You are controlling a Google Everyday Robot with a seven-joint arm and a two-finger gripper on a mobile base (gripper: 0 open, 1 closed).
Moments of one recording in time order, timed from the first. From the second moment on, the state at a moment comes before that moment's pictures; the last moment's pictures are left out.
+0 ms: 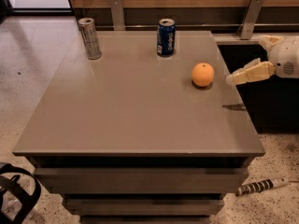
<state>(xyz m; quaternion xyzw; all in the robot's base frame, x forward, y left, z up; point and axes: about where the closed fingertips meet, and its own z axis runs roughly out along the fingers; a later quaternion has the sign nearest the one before) 0.611 -0.271 0.910 -0.39 0.75 0.13 0.51</state>
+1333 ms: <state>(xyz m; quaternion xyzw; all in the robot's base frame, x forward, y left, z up) 0.638 -0.226 0.857 -0.40 0.74 0.22 0.50</state>
